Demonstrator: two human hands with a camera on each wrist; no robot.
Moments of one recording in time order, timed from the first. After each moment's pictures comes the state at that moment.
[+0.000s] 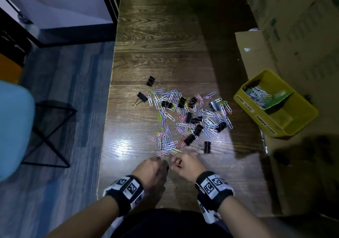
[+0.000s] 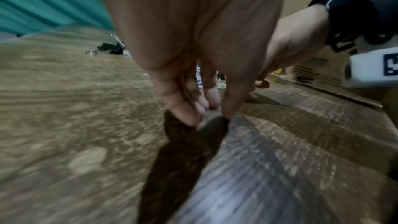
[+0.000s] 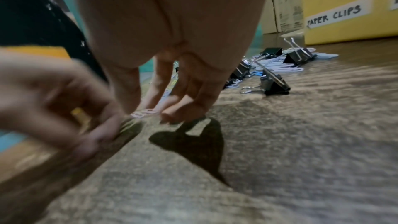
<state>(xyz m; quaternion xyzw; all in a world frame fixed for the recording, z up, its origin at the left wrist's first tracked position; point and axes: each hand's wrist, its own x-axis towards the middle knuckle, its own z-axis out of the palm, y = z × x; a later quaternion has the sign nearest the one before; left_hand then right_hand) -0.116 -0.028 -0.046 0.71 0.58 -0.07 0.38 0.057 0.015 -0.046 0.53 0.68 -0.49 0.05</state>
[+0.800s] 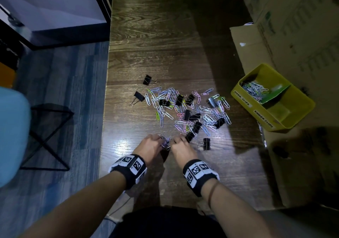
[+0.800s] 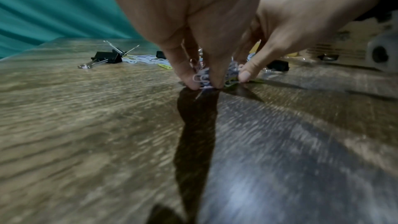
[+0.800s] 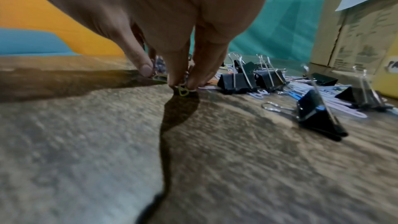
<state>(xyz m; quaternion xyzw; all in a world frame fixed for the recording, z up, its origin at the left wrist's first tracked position) -0.126 0.030 -0.060 0.79 0.56 -0.02 0.25 0.027 0.037 -0.040 0.50 0.81 -0.25 0.16</state>
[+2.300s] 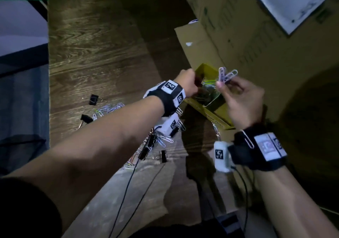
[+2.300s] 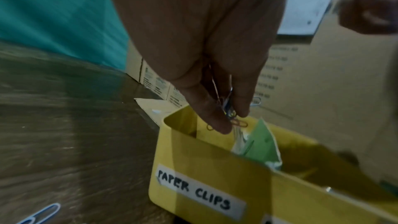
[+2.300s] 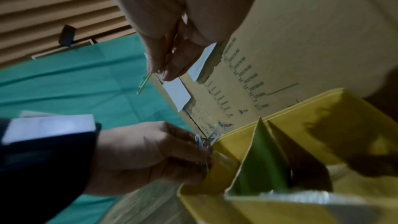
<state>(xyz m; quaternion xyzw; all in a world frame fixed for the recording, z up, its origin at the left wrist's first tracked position) 0.143 0.267 0.034 0.73 0.57 0.08 0.37 0.264 0.156 0.090 0.65 0.45 -0.31 -0.52</state>
